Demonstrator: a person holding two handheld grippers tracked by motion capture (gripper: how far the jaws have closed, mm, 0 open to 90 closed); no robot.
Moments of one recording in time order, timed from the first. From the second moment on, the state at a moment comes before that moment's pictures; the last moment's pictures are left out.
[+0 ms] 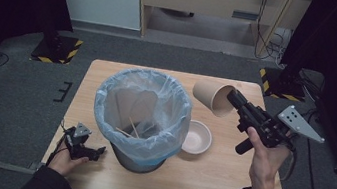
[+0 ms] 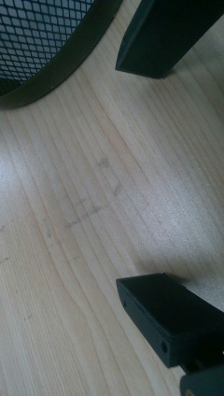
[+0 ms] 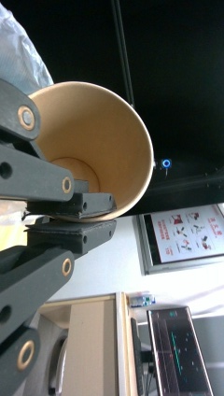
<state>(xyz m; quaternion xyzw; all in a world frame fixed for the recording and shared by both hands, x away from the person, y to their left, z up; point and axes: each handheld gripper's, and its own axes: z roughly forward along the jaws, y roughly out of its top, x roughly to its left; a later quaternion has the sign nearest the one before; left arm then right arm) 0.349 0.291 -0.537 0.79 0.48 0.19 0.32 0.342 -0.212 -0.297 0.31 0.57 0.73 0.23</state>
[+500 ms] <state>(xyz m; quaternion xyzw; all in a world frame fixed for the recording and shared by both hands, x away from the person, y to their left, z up) 0.349 0.291 -0.537 0.79 0.48 0.19 0.32 0.346 -0.188 -0.288 0.29 0.57 0.74 0.21</state>
